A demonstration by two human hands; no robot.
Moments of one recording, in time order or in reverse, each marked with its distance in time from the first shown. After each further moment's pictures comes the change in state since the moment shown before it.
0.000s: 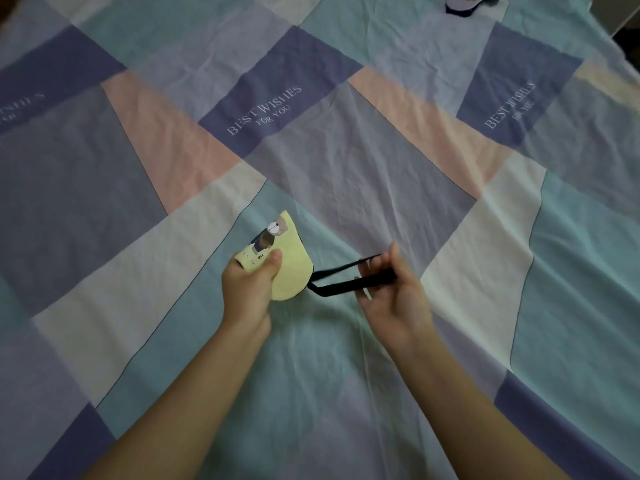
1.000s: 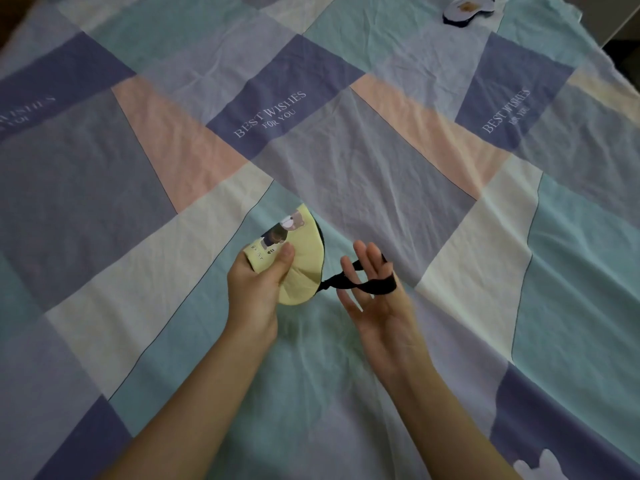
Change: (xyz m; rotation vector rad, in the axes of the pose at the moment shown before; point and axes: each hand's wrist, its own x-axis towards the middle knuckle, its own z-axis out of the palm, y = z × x) left_hand -0.027 0.013 -0.014 -0.090 -0.135 0.058; right_hand -0.037 0.032 0.002 -0.104 -0.274 -0.158
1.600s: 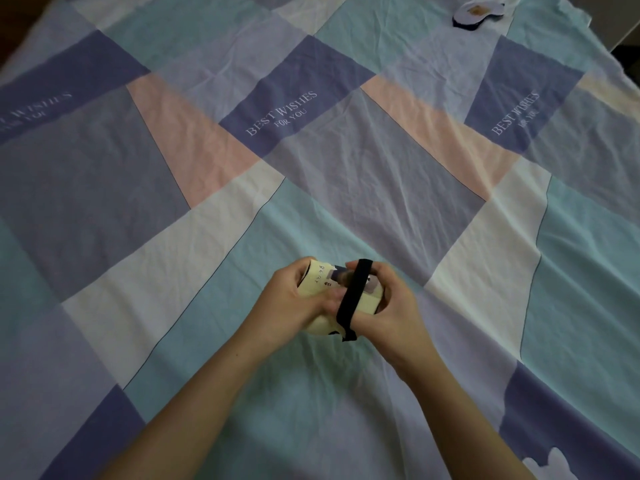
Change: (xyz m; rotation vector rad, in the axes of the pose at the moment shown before) left_hand -0.031 0.019 -0.014 0.463 -0.510 0.065; right_hand -0.016 -0.001 0.011 -0.761 -0.066 -0.089
